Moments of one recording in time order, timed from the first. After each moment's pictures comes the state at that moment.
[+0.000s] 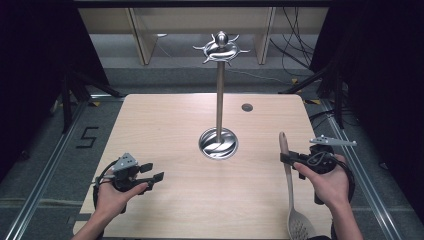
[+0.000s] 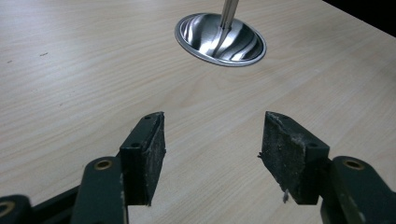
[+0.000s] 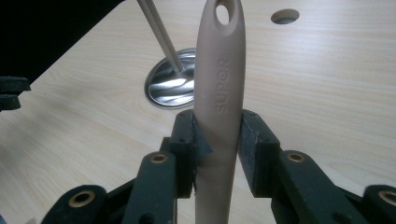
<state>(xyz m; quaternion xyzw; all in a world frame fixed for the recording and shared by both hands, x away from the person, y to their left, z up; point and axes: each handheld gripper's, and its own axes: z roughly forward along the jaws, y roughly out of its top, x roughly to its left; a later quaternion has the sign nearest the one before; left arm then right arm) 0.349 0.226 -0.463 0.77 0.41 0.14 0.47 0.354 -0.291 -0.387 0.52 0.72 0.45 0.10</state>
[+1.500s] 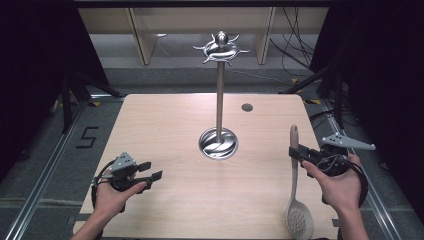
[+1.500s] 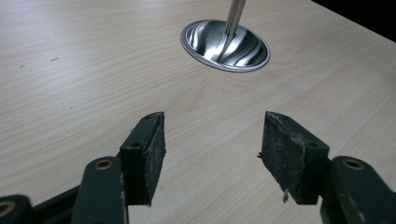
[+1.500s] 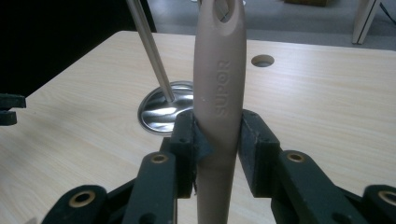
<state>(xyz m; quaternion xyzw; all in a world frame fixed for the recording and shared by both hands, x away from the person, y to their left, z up) 0.348 0.231 -0.461 0.76 0.41 0.15 0.48 0.334 -0.296 -0.356 0.49 0.71 0.47 0.19</state>
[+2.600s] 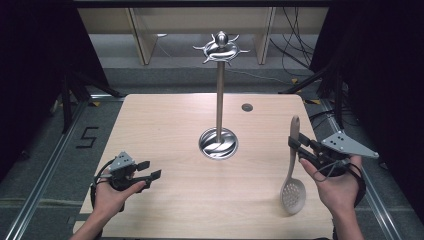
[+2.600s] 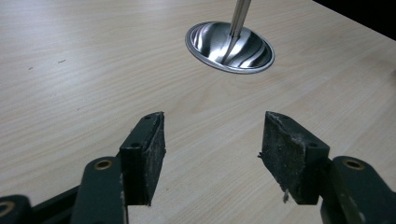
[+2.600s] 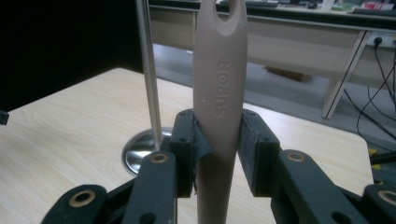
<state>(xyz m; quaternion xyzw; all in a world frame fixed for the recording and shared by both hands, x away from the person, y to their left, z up) 0.349 0.233 -0.460 0.76 0.41 0.16 0.48 0.325 -0.283 -0.343 0.41 0.70 0.51 0.30</state>
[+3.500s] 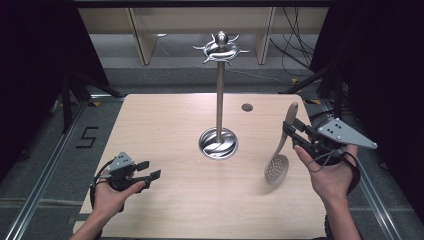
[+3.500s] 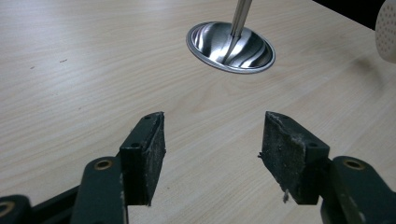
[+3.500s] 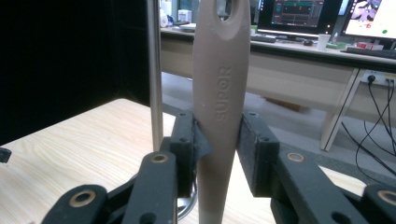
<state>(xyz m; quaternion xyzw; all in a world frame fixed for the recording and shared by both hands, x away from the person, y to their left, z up) 0.348 0.235 -0.461 0.76 0.41 0.16 0.48 0.335 -0.262 -0.314 0.38 0.67 0.54 0.33</state>
